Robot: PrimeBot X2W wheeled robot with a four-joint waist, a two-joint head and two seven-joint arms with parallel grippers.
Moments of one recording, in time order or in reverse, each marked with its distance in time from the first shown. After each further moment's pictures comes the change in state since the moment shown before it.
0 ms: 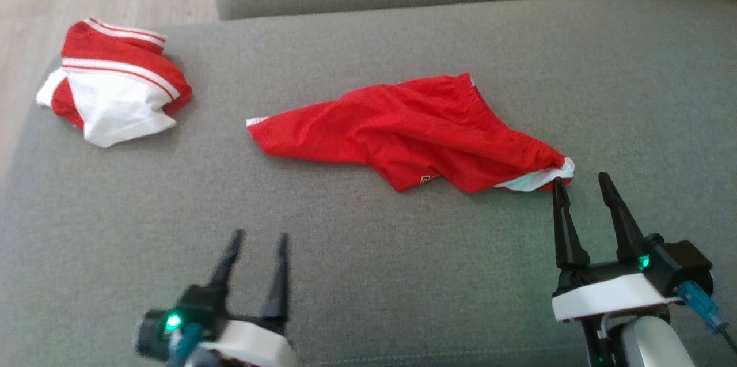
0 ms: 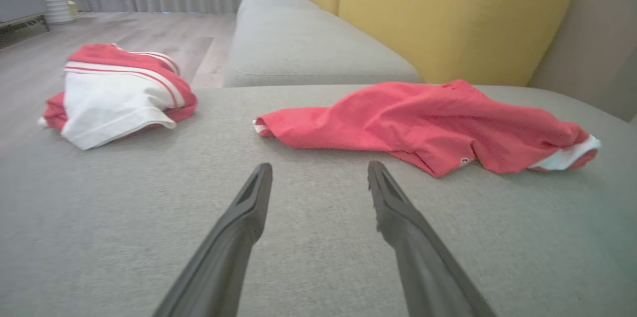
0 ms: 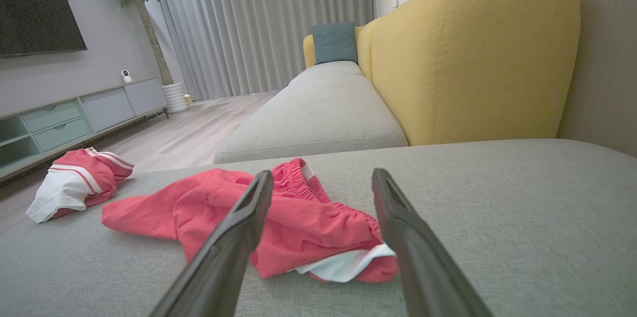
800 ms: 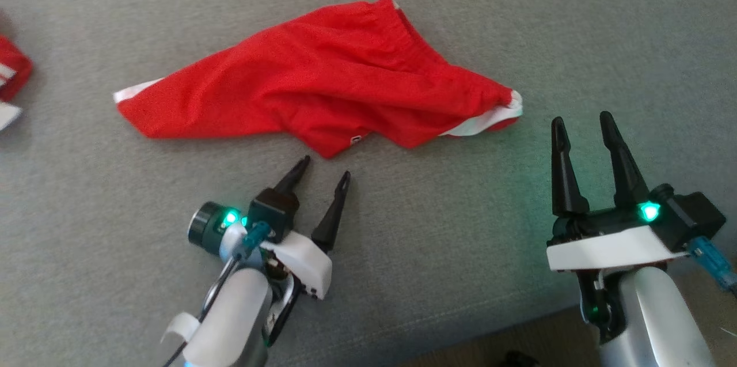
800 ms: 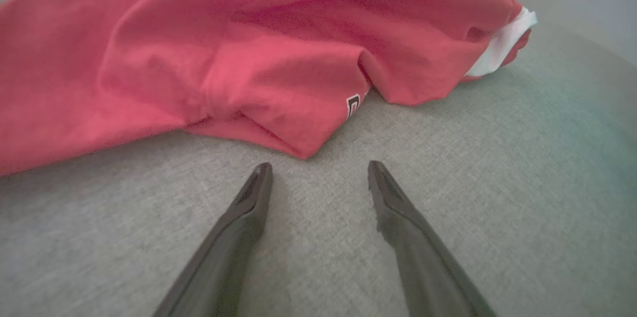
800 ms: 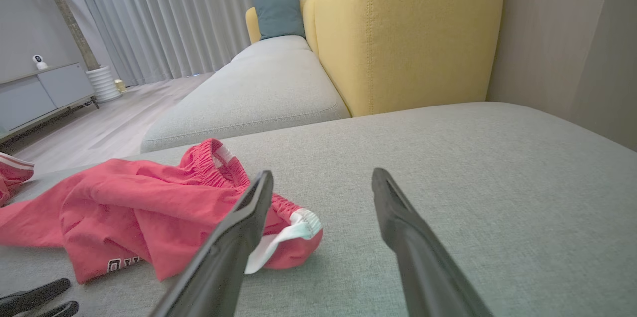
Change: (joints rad) left arm -0.425 -0.004 -0.225 0.381 0.029 -0.091 0.000; right arm -0.130 0.000 0.028 -0.045 0.048 0.000 0.000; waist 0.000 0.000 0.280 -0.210
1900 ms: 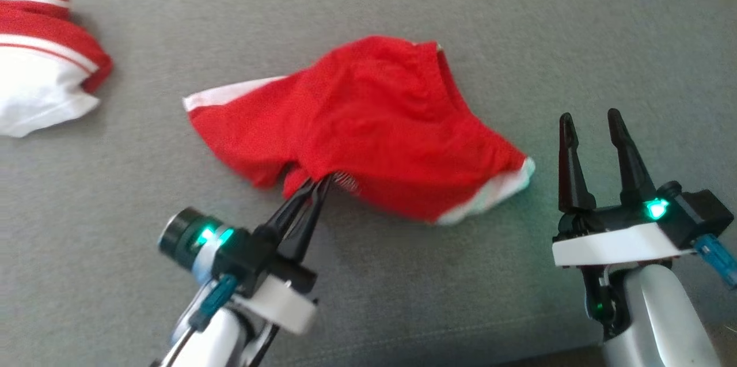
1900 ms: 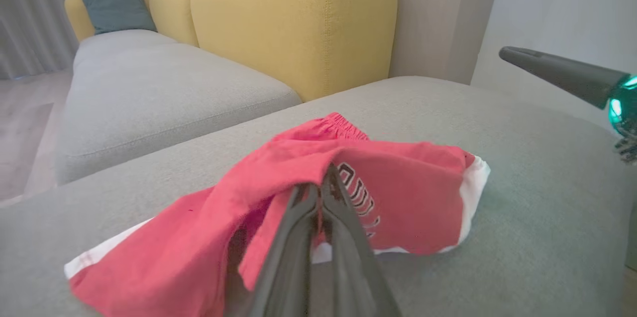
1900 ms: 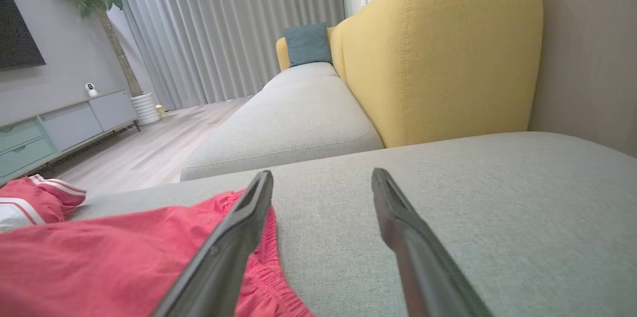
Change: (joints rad) left arm 0.168 0.133 -0.012 -0.454 0.025 -0.001 0.010; right arm -0.010 0.000 -0.017 0.007 0.014 0.000 0.000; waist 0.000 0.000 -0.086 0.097
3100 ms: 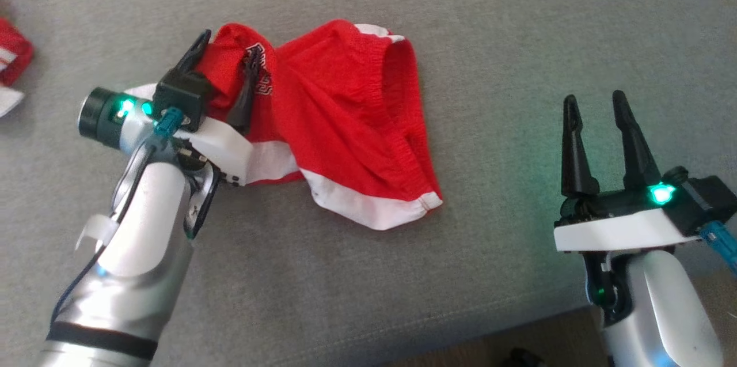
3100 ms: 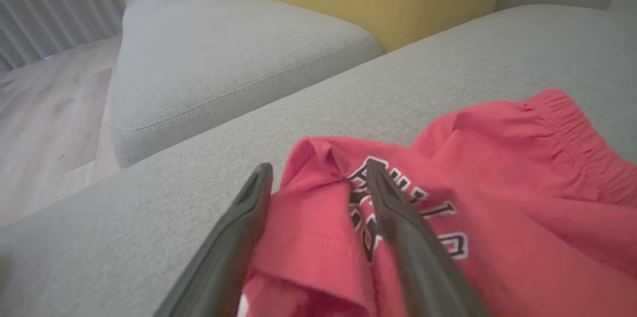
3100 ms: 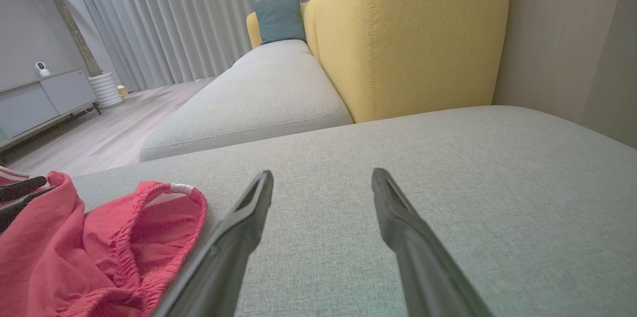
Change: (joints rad) left arm -0.443 0.020 0.110 0.470 0.012 0.022 0.054; right arm -0.037 0.000 0.003 -0.007 0.009 0.000 0.000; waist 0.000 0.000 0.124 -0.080
